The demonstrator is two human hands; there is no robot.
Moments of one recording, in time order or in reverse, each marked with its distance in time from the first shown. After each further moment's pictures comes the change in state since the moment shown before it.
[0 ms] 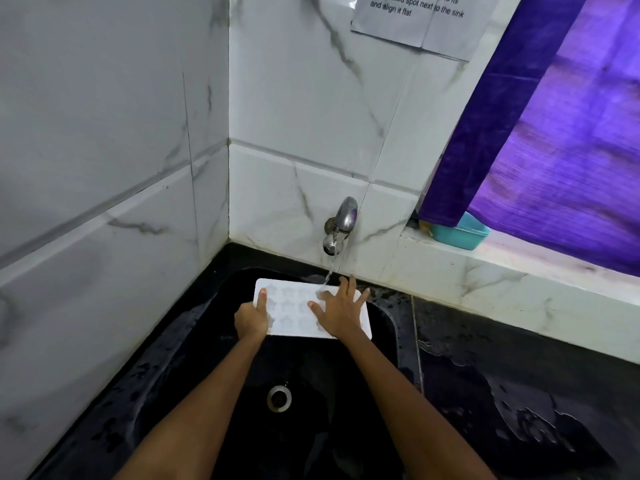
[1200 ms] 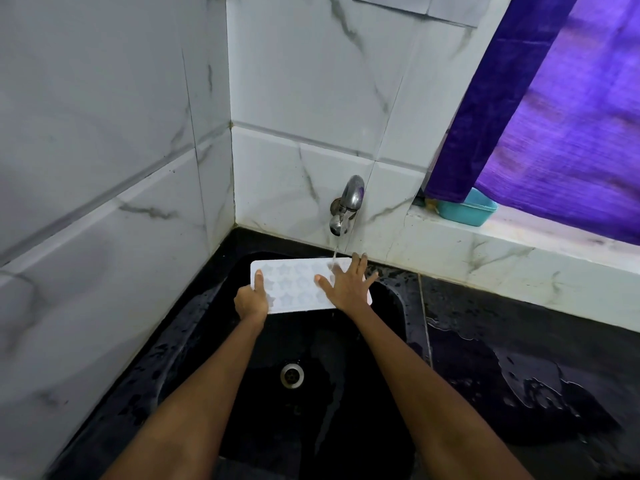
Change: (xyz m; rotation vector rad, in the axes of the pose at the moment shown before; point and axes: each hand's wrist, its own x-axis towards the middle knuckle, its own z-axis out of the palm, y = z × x) left_hand 0.006 -0.008 -0.017 -0.096 0.046 -0.035; right_hand 0.003 -0.006 -0.003 0.094 -0.001 0.076
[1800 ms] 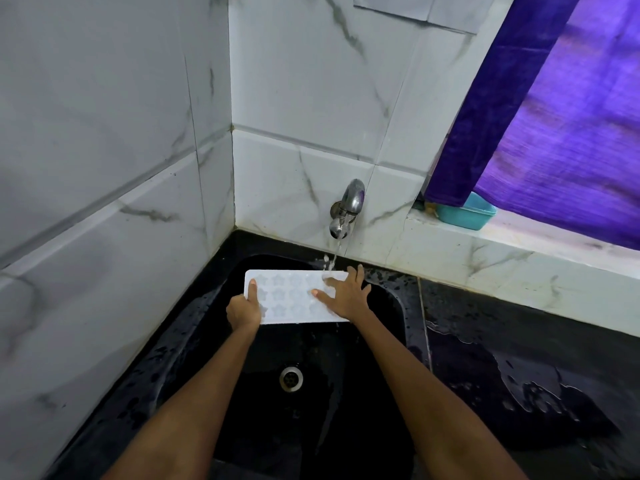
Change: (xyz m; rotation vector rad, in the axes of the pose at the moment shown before) left_hand 0.000 -0.014 -0.005 0.013 0.038 0.015; right_hand -0.006 0.007 0.004 0.123 -0.118 -0.046
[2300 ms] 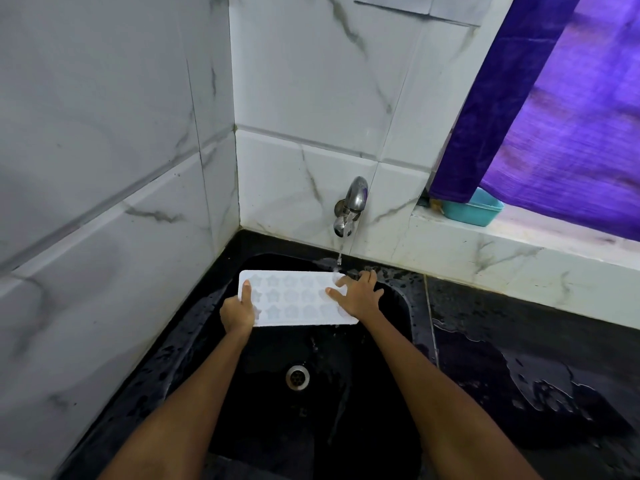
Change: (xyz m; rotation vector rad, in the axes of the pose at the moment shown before) left_hand 0.014 -0.014 -0.012 -0.005 0.032 -0.008; right_hand 0.007 0.014 0.004 0.078 -0.012 0.113
